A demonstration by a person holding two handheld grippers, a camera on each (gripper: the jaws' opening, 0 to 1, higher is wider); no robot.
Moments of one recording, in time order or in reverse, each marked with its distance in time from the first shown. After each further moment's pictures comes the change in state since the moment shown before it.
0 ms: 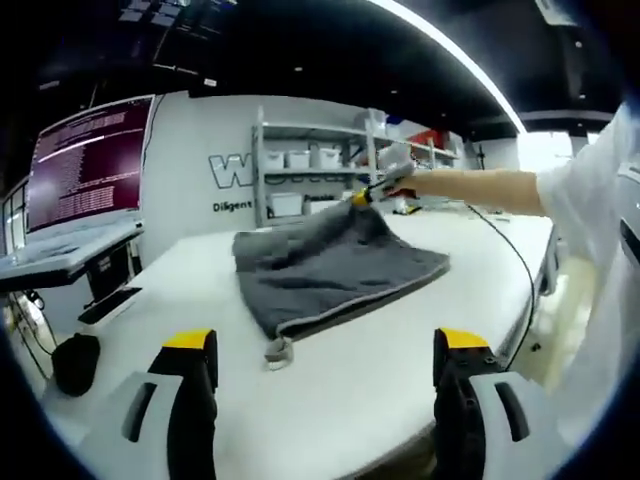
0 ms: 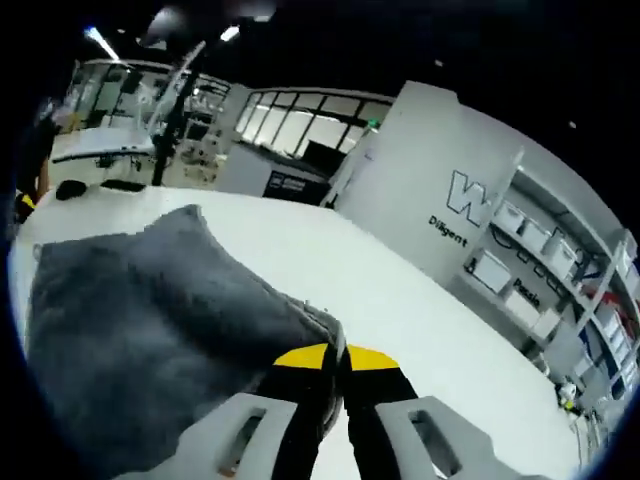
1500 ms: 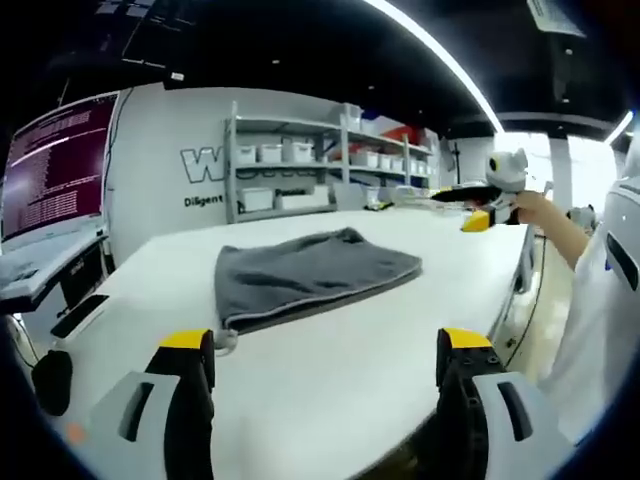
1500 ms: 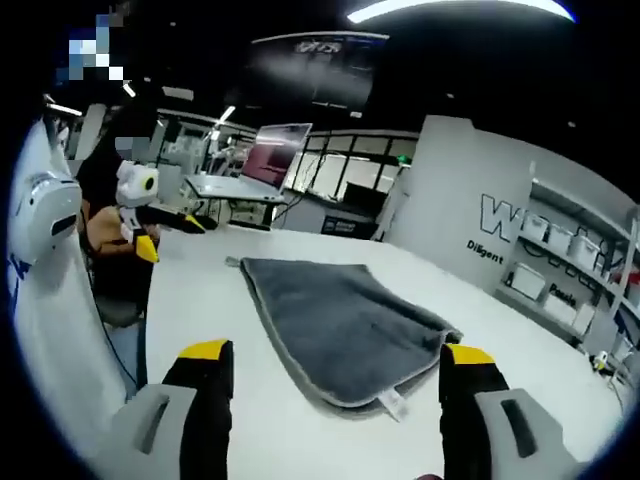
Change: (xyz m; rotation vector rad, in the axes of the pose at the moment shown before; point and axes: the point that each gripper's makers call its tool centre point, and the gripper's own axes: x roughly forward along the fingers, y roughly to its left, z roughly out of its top) left arm 0.014 -0.030 0.013 -0.009 0.028 -0.136; right arm -0.286 0.152 -0.049 0.082 -0.289 0.251
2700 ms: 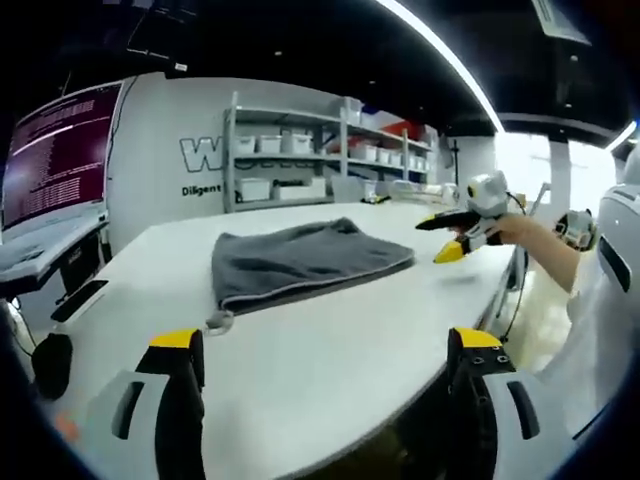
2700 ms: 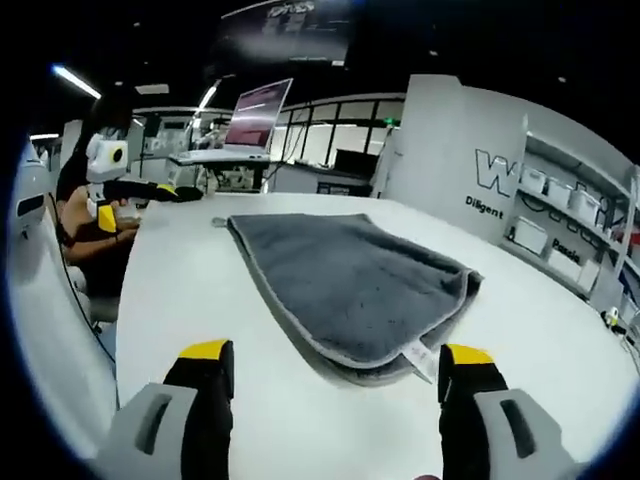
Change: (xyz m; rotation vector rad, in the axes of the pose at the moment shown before) left arm -0.014 -0.007 -0.012 -0.015 0.045 -0.009; right arm 0.044 0.003 -0.063 0.058 0.148 -0.002
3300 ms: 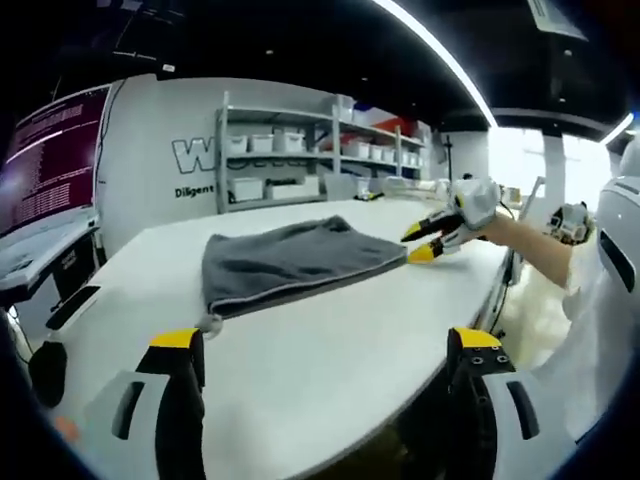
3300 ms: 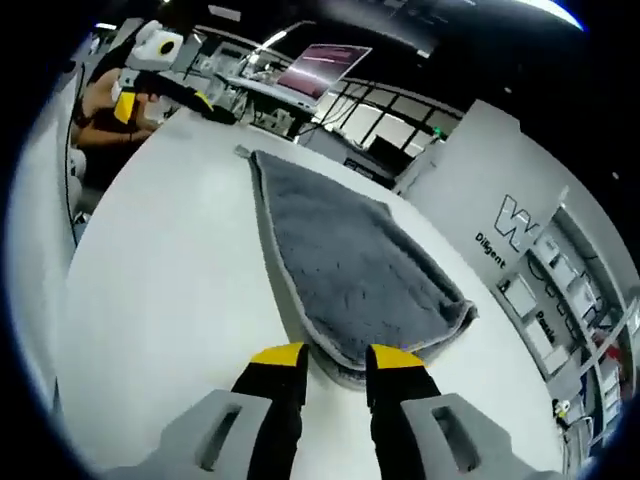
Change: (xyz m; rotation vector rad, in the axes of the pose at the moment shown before) left arm 0.008 -0.011 0.002 0.026 0.008 -0.030; right arm 0.016 -0.002 -0.016 -0.396 0.106 -0.029
